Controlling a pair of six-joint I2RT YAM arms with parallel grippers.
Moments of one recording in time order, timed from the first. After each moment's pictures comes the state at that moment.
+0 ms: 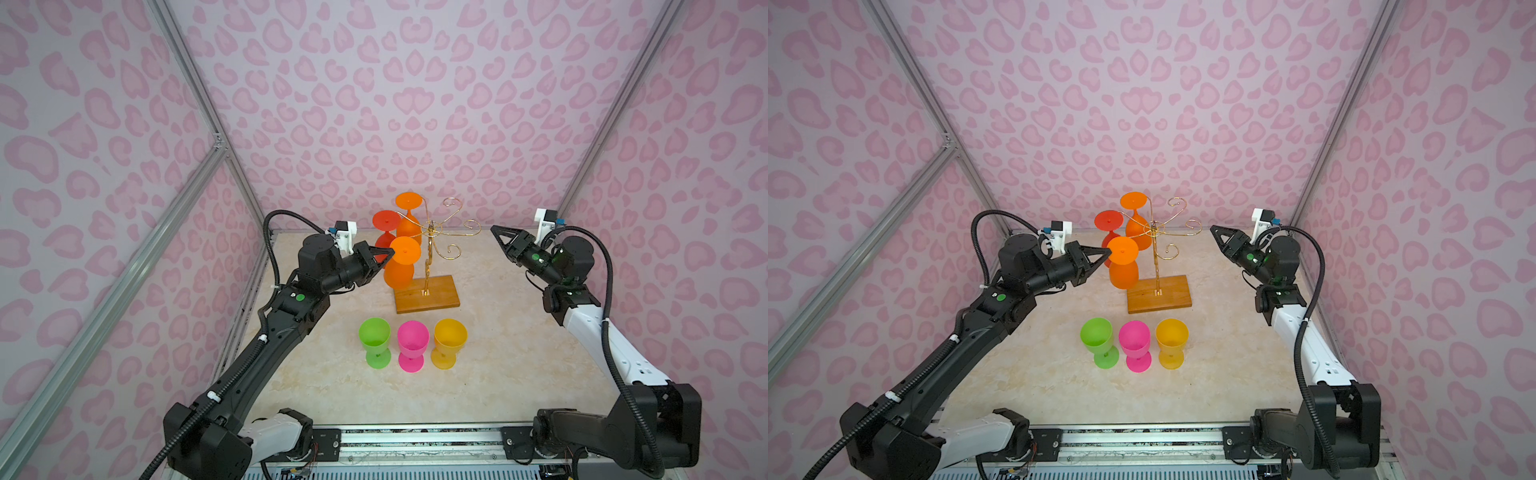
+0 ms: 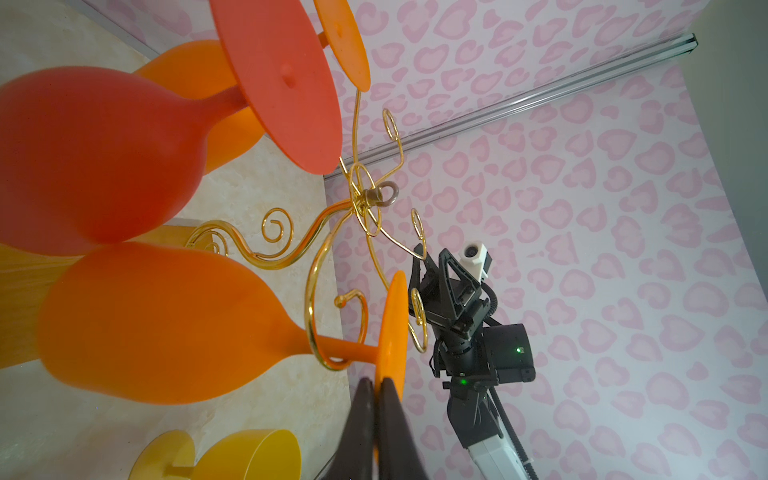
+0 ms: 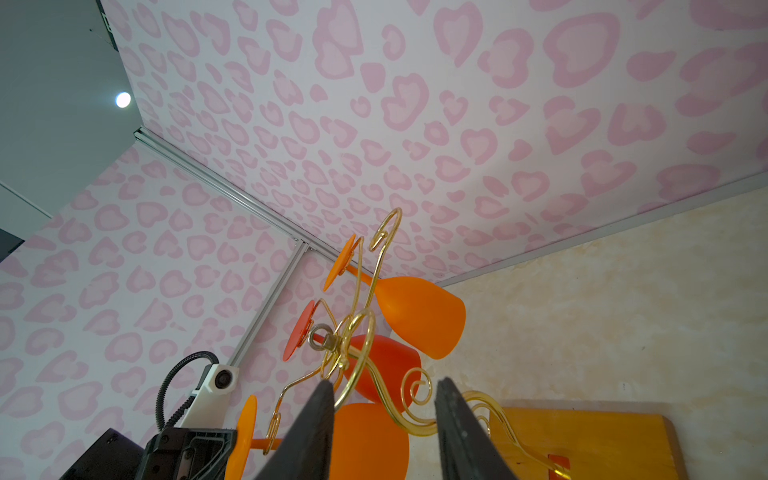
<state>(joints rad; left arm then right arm) -0.41 1.22 1.14 -0.11 0.52 -1.12 0.02 1.29 0.95 0.37 -0.65 0.99</state>
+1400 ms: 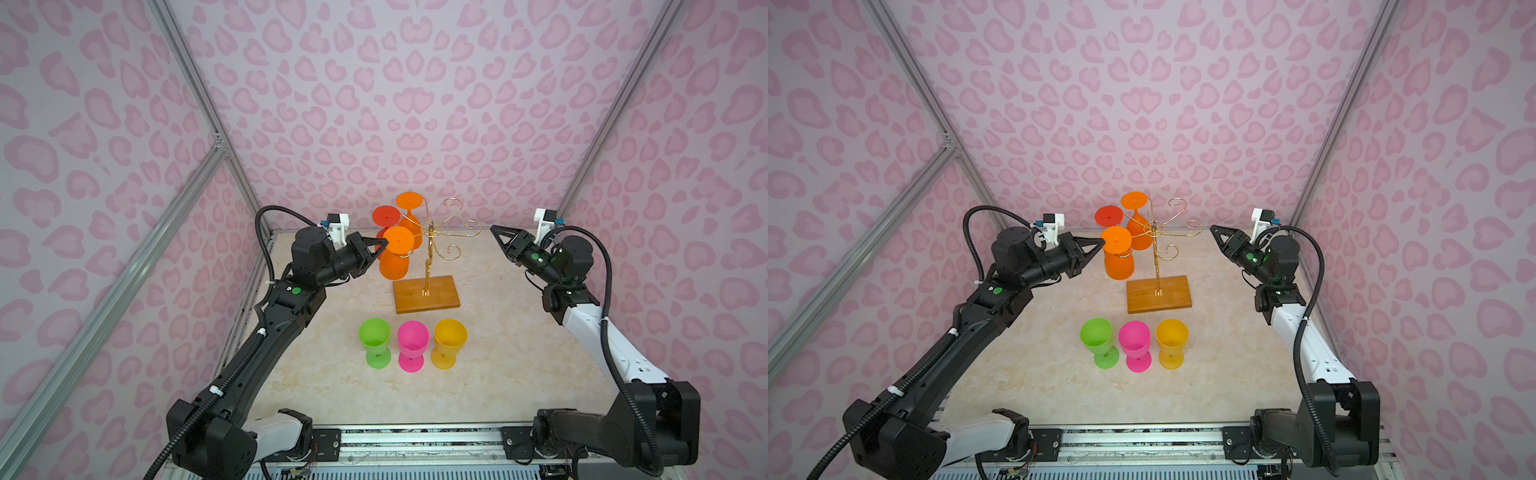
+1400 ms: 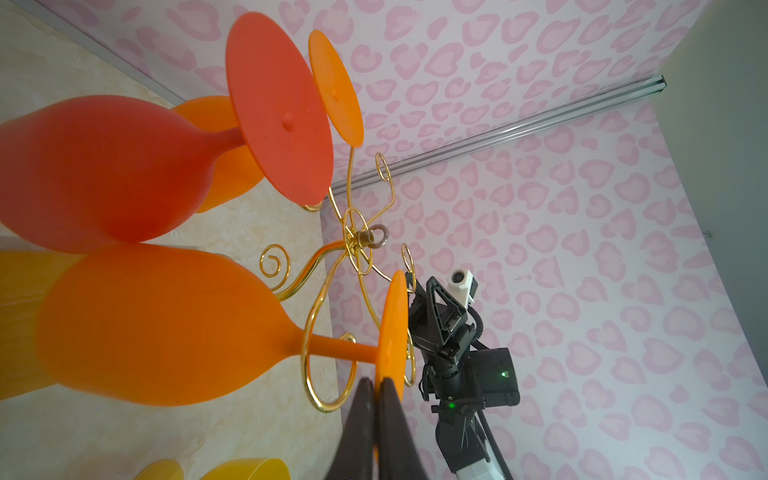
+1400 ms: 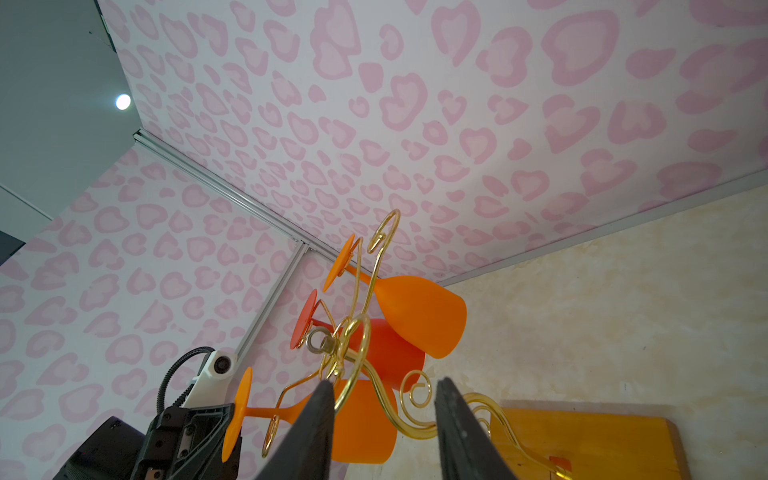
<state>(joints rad) -0.35 1.26 1.19 -0.09 0.55 -1.15 0.02 1.30 0.95 0.38 -0.66 0.99</state>
